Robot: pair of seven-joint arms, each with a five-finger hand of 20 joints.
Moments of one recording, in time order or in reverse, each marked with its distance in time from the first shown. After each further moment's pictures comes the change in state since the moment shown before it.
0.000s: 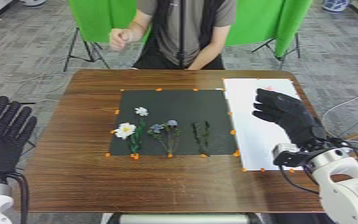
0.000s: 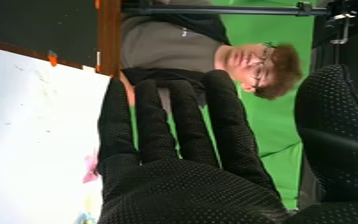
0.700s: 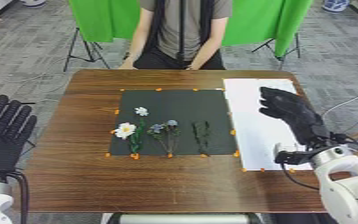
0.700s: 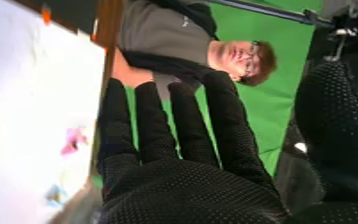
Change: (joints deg) left arm -0.4 0.1 0.0 0.1 0.0 0.0 -0.1; right arm 0.7 1.3 -0.4 0.0 -11.4 2.9 -0.6
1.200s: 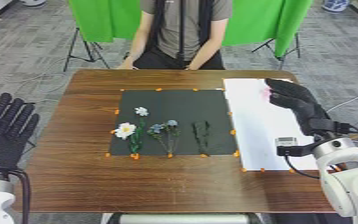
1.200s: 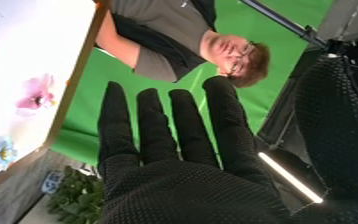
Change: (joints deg) left arm -0.6 0.7 0.5 0.1 0.0 0.0 -0.2; right arm 3.1 1.8 -1.2 1.0 -11.6 2.5 0.2
